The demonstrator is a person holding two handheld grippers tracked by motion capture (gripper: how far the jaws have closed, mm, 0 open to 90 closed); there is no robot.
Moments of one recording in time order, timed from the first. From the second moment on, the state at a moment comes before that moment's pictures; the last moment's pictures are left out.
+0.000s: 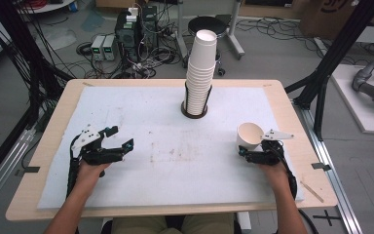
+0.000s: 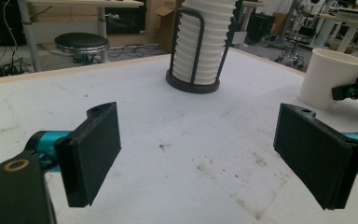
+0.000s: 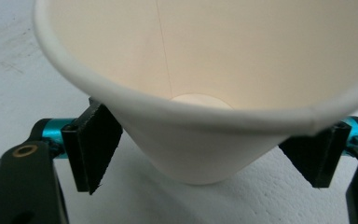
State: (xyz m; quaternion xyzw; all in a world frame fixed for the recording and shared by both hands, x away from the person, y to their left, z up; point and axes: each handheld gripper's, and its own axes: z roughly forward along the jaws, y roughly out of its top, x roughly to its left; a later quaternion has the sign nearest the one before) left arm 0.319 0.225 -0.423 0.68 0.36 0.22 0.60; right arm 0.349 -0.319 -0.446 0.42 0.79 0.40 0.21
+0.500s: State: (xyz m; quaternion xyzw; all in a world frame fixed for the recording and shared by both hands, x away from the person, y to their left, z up) left arm 0.319 0.229 -0.422 0.68 0.37 0.21 0.60; right arm 0.303 -0.334 -0.427 0.42 0.78 0.42 0.22
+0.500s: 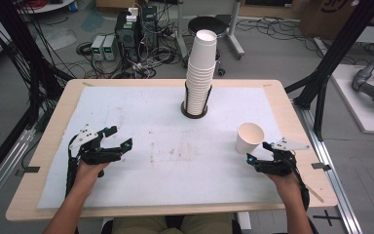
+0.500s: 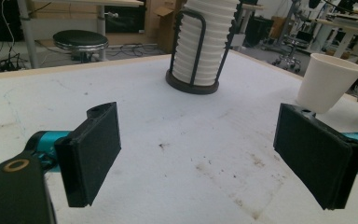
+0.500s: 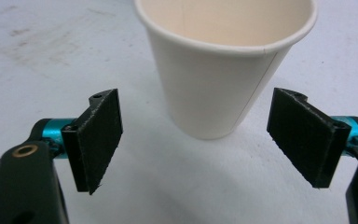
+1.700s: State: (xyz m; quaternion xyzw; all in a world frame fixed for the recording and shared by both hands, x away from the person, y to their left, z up) left arm 0.299 0.230 -0.415 0.67 0.34 0.20 0.62; right arm 0.270 -0.310 -0.394 0.38 0.72 0.53 0.24
